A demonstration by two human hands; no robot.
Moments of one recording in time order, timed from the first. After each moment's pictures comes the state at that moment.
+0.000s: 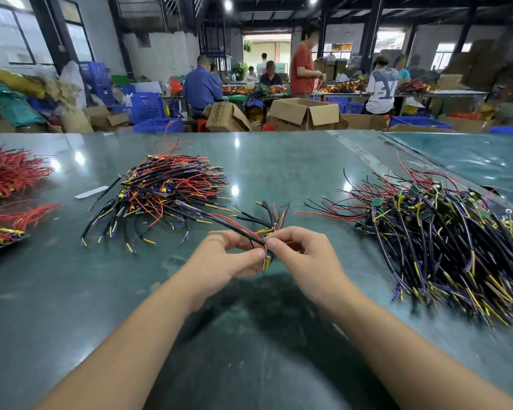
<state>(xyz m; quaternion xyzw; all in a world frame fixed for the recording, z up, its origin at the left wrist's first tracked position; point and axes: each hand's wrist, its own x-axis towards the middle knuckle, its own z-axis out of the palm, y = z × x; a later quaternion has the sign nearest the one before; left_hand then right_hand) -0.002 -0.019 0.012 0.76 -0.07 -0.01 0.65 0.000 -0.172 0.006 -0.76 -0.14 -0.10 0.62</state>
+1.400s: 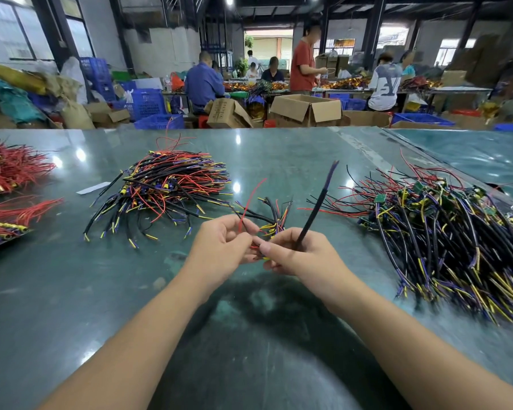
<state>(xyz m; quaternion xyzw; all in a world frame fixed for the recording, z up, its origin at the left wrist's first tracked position) -0.001 -0.022 0.014 0.74 -0.07 0.07 0.67 -0.003 -0.171 0.004 -0.72 -0.11 0.02 0.69</state>
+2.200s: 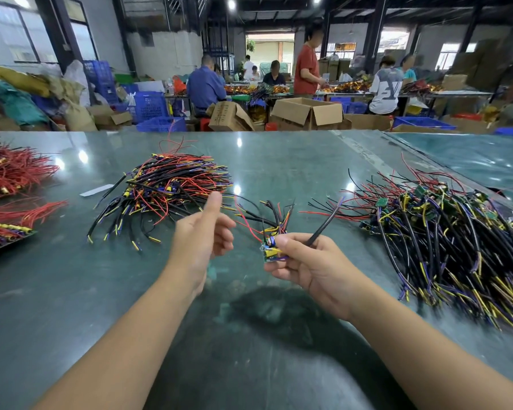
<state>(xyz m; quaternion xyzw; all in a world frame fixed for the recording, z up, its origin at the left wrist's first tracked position) 0.009 -0.003 0.022 0.64 0.01 0.13 0.75 -0.009 -0.179 0.011 -0.56 -0.13 0.14 0.81</state>
